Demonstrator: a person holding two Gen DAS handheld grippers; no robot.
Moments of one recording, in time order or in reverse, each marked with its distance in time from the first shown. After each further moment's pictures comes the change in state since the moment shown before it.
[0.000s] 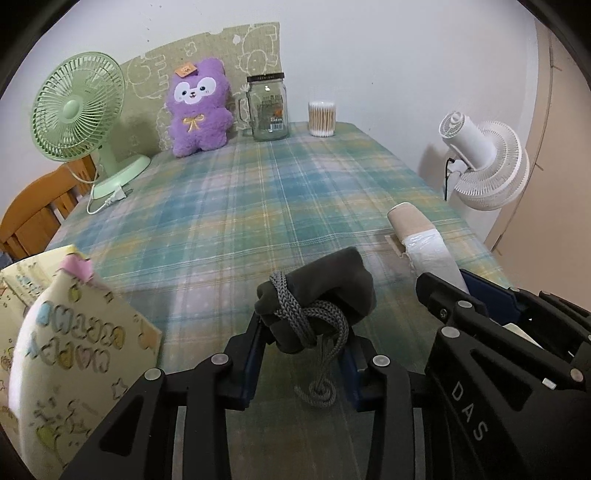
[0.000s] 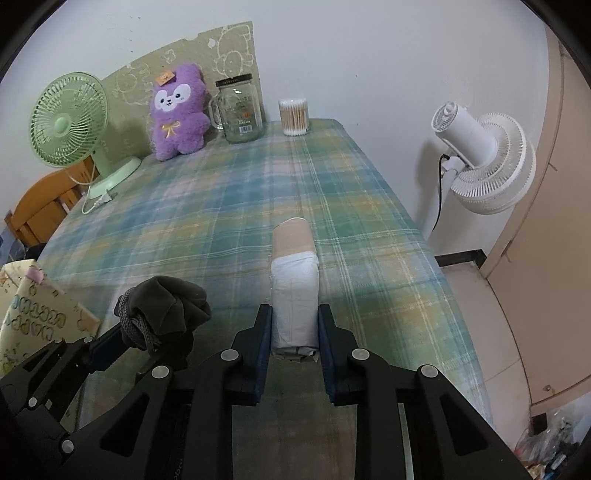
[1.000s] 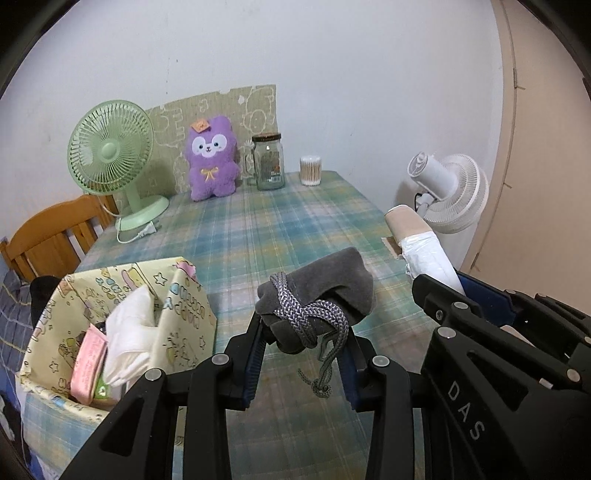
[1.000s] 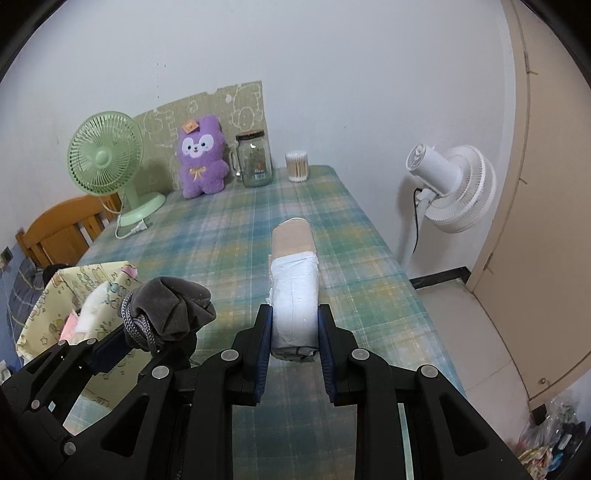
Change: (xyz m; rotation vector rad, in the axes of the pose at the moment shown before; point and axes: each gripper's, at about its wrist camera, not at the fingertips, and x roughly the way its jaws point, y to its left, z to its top) left arm -0.111 0.018 -0.026 0.038 -0.157 -0.046; right arm -0.121 0.029 -0.030 0.032 -0.157 -0.034
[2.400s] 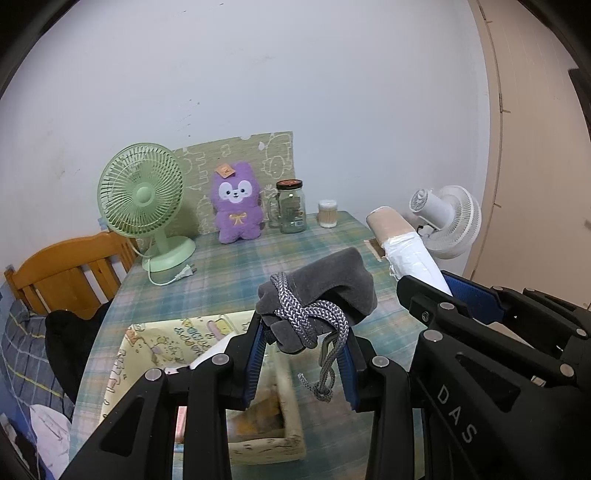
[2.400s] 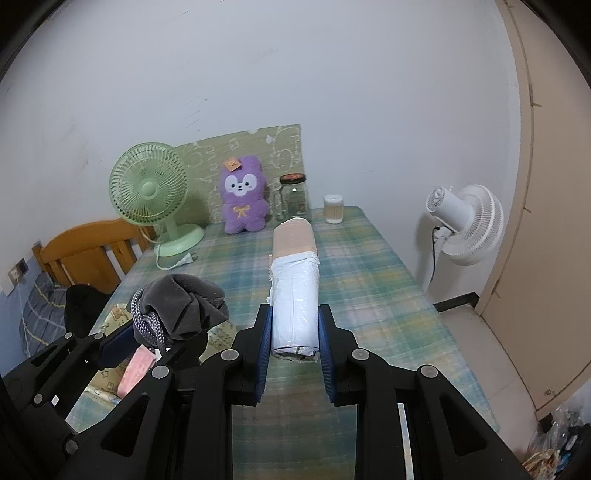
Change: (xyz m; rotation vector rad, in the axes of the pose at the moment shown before) left arm -0.060 0.080 0.021 0.049 -0.118 -0.017; right arm -0.053 0.089 0.027 -0.022 -0.096 0.046
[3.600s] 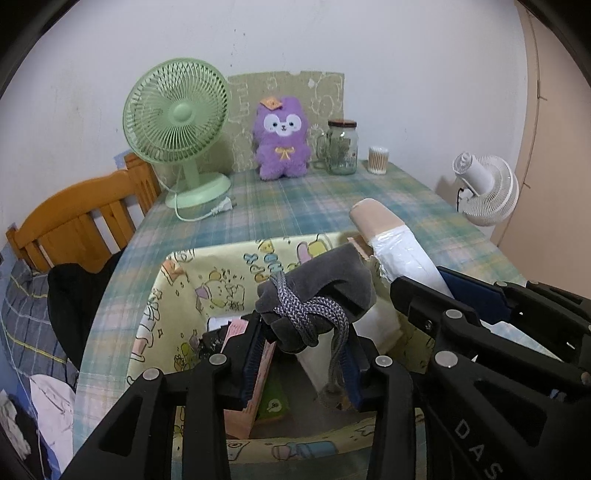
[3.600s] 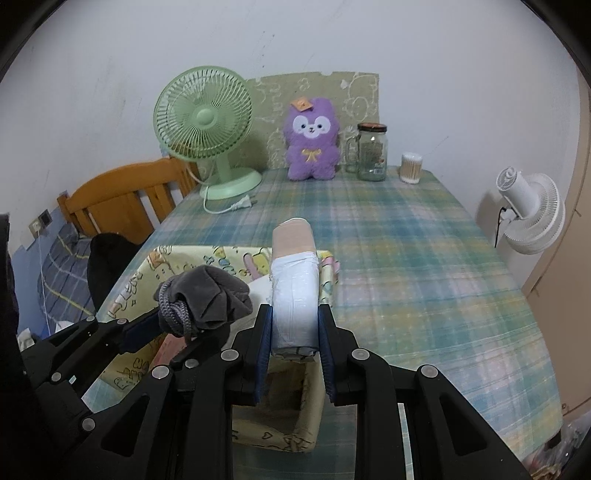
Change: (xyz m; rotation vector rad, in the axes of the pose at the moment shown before) left arm 0.053 0.094 -0.050 -0.063 0.180 0.027; right arm 0.074 0.093 -0.036 -0.098 0.162 0.136
